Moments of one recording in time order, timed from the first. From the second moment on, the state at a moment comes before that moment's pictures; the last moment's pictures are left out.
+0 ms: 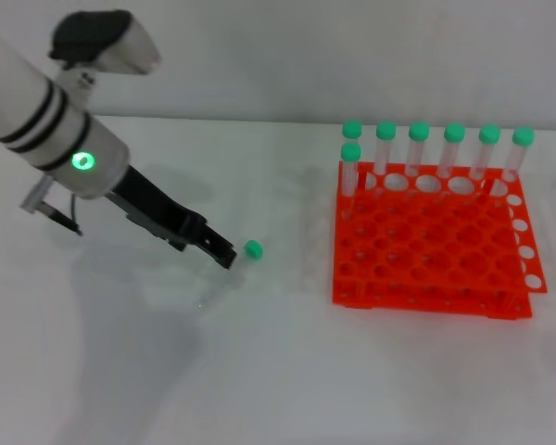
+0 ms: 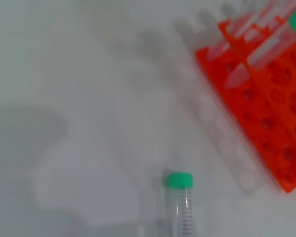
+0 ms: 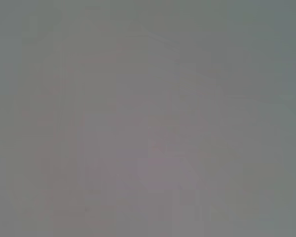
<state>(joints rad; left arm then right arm) -1.33 -2.05 2.85 -0.64 0.51 1.46 -2.11 0.45 2.01 -0.10 0.02 2.04 1.21 -2.81</state>
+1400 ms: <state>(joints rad) -1.37 -2.07 2.85 -0.31 0.89 1.19 -2.42 0.44 2.01 -0.10 0.01 2.04 1.18 -2.81</state>
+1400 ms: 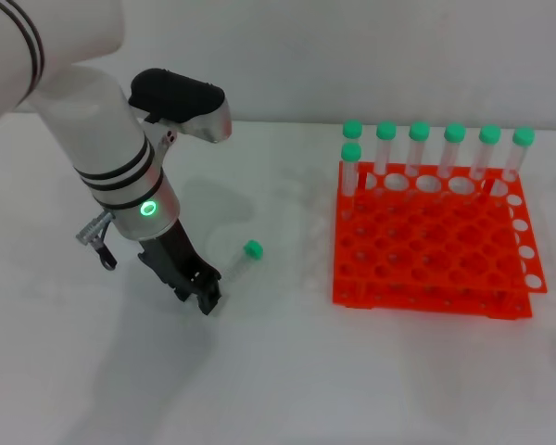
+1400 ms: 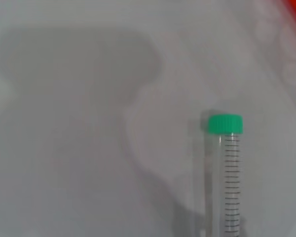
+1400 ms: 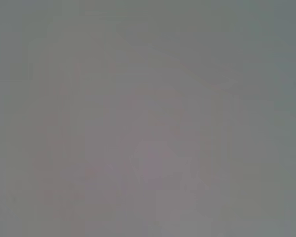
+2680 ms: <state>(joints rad) -1.26 -2.07 2.84 -0.34 0.09 0.60 -2.03 0.45 2.01 -0.09 0.02 2.14 1.12 -2.81</state>
